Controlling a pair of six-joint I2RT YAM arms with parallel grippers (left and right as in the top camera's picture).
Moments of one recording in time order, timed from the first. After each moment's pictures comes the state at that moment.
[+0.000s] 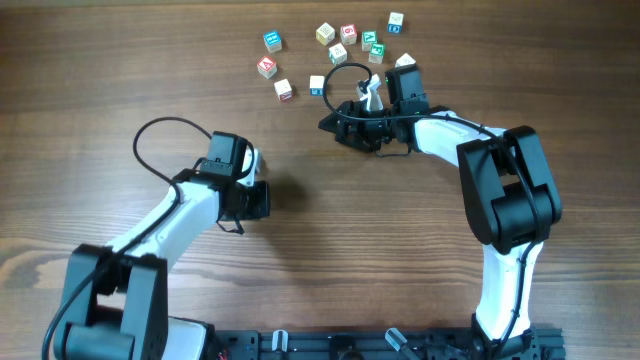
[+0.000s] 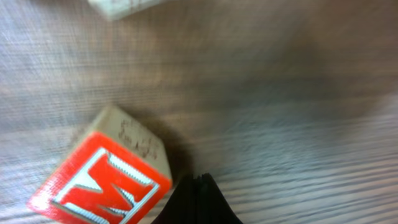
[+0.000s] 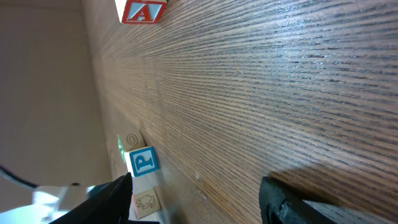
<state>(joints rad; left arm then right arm) -0.21 1.58 0.75 -0.51 0.21 -0.25 0.30 2.19 1.28 -0.04 -0.84 0.69</state>
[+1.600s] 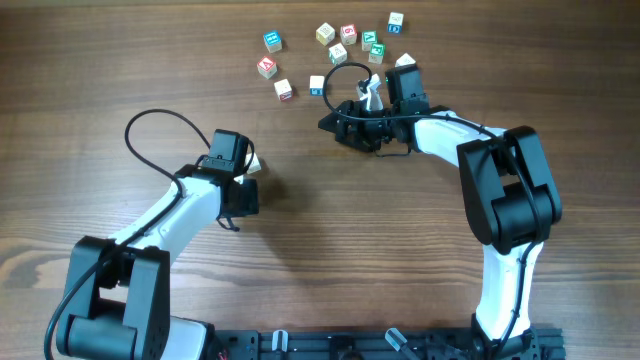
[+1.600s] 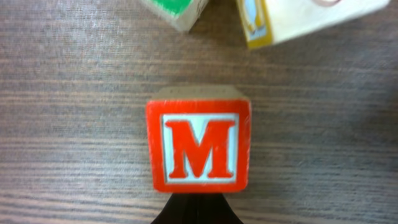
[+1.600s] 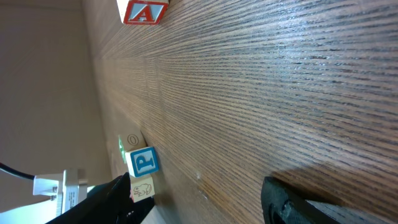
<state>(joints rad) -0.22 1.61 0.77 -0.55 -0.07 -0.27 0.30 2.19 1.28 -0.04 -0.84 0.69</state>
